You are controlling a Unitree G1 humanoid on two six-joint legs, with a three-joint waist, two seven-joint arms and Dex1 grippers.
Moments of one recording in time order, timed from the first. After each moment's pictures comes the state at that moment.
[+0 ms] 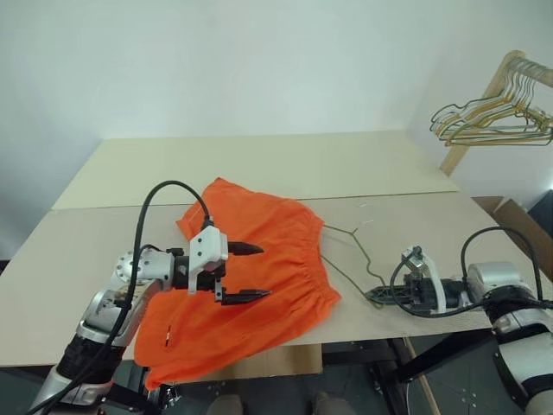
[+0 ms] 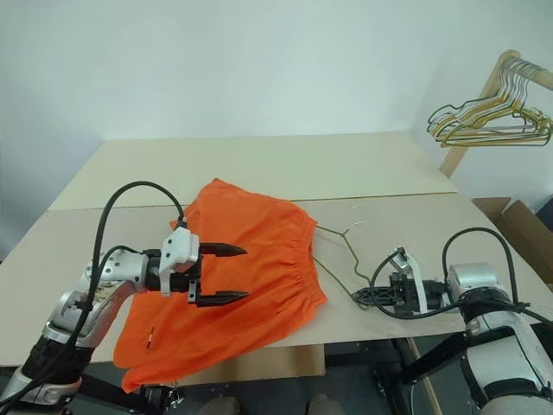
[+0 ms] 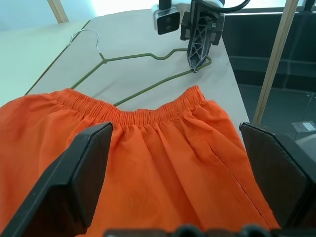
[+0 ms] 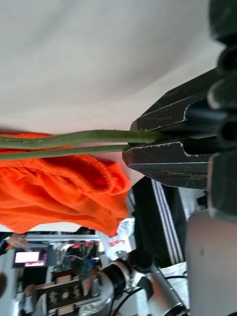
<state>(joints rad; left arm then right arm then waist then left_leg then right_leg) -0.27 0.65 -0.12 -0.24 -0.38 0.30 -1.14 -0.66 -0.76 0.30 0.85 0.54 1.14 1.52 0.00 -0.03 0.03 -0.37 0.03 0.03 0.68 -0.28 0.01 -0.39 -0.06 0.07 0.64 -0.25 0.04</state>
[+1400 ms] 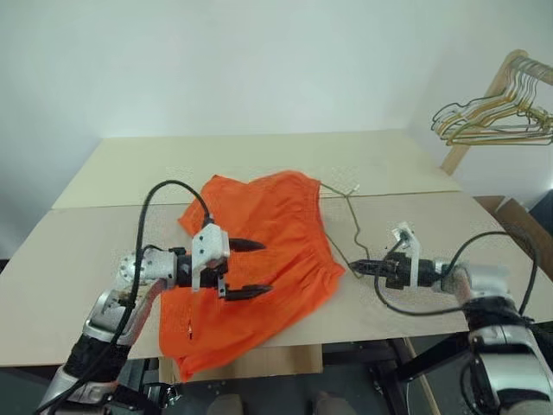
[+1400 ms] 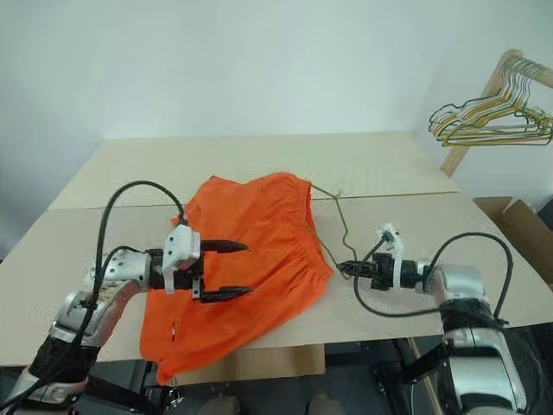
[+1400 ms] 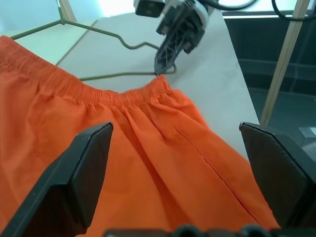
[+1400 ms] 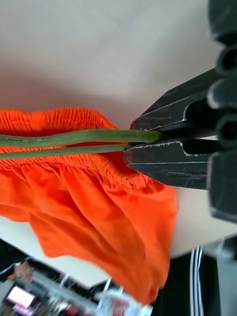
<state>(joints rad) -0.31 0.61 -0.08 -0.22 -0.42 0.29 -1.11 -0.48 -0.61 -0.03 0.46 0.40 0.70 1.22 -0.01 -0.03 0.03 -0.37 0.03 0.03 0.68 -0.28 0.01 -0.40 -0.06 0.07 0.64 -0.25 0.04</state>
